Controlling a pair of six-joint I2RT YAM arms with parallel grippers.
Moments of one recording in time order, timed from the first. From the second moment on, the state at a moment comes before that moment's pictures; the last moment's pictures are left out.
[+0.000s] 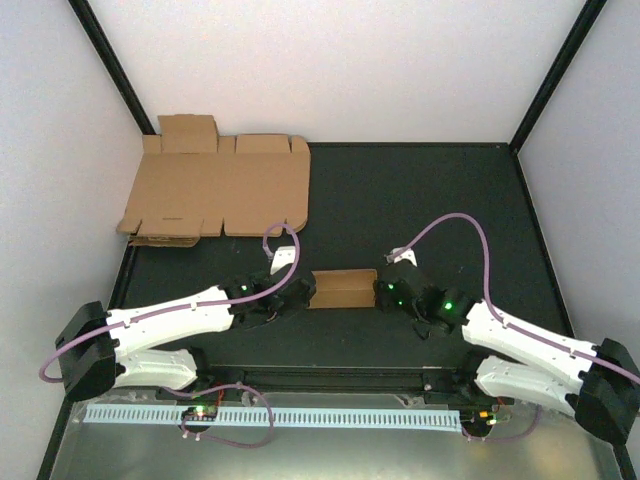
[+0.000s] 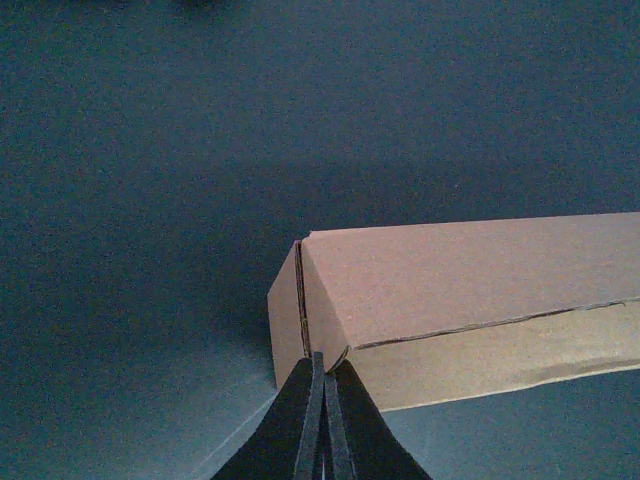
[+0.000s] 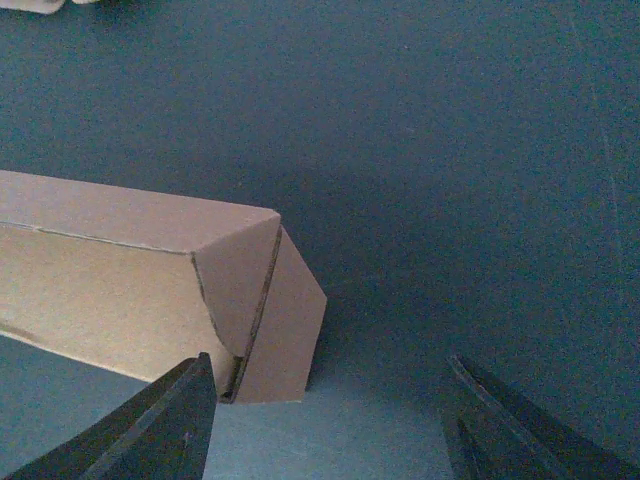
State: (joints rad) left arm -1.04 1.20 0.75 -0.53 -0.40 -0.98; right arm 0.90 0.99 0.57 -0.46 0.32 0.59
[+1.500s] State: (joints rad) left arm -1.04 1.21 0.78 -0.59 -0.40 -0.98; right arm 0.90 1.09 0.69 -0.47 0.28 0.53
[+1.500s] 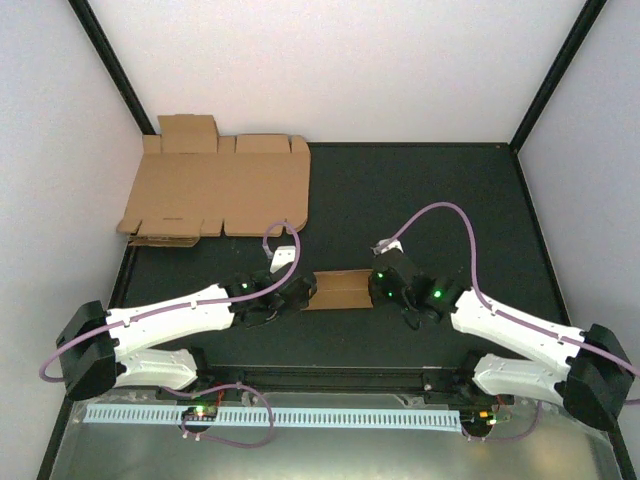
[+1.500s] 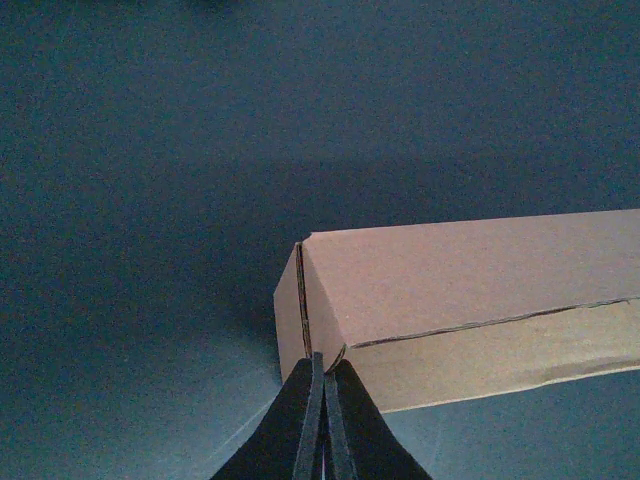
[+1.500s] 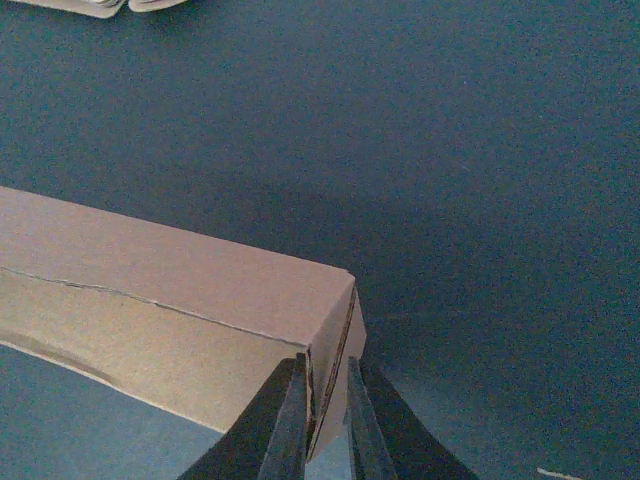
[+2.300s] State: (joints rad) left arm -1.06 1.21 0.78 -0.58 -0.41 -1.01; right arm 0.90 1.07 0.61 -0.35 0.26 0.59
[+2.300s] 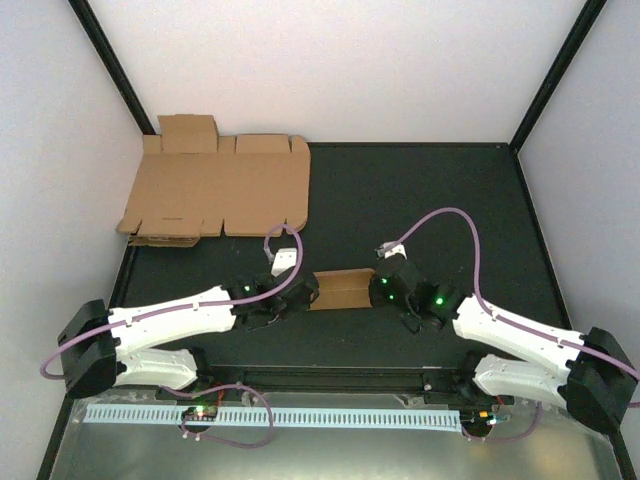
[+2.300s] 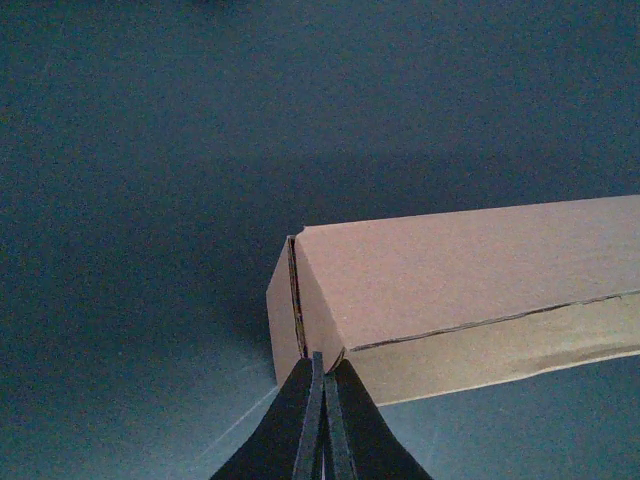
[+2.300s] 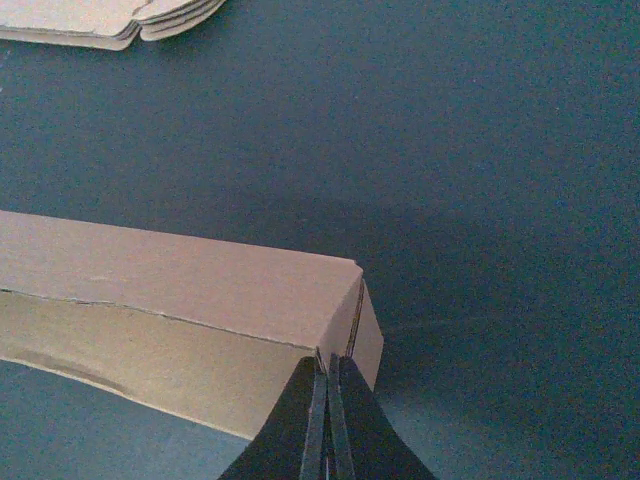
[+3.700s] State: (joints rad) left arm -1.05 0.91 0.74 -0.56 -0.33 -0.90; right arm 0.94 0.91 0.70 -0.57 0.26 0.60
